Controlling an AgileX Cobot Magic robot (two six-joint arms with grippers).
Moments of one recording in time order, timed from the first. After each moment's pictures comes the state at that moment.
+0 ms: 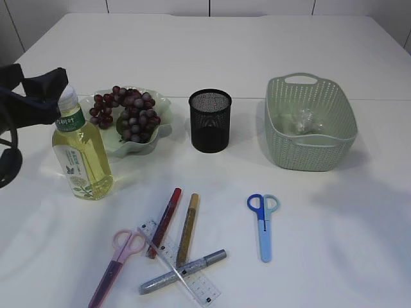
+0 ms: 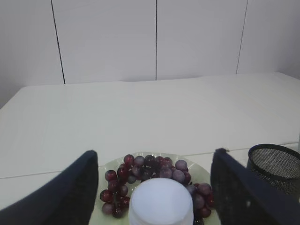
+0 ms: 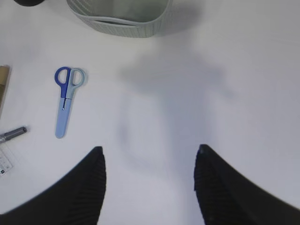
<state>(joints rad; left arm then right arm) -0.32 1.49 -0.48 -0.14 -0.91 0.06 0.12 1.15 -1.23 -0.01 1.25 0.08</state>
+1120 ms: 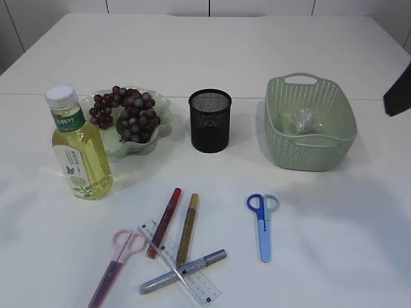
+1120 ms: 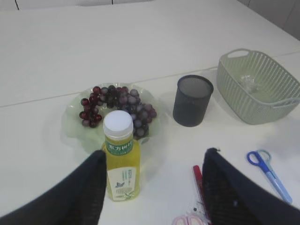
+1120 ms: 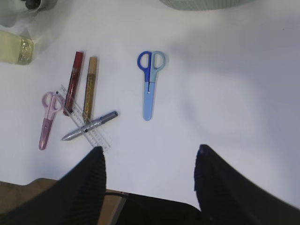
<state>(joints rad) -0.32 0.78 -0.81 -0.13 0.51 0.06 0.15 1.19 -1.23 0.28 1.25 0.16</state>
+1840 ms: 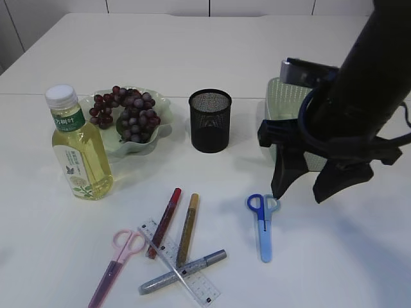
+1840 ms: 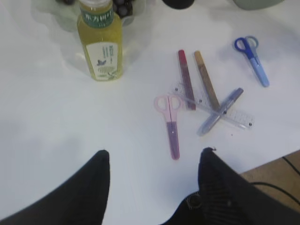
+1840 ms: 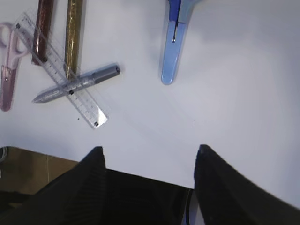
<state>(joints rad) -0.32 0.78 -0.92 -0.14 1.09 0.01 0.43 1.58 -1.23 0.25 1.16 0.29</state>
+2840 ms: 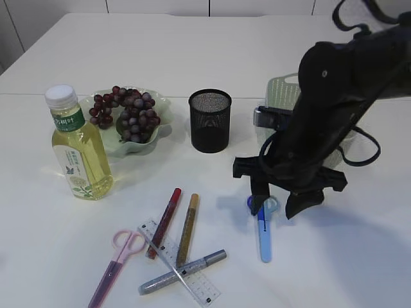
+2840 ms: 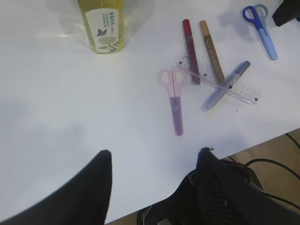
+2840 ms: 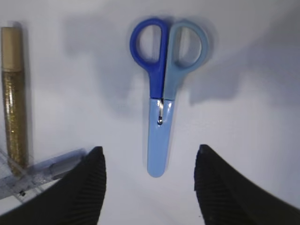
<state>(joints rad) -0.32 0.78 -0.92 -0.13 1.17 0.01 0.44 1.86 -1.23 0.20 0.89 0.35</state>
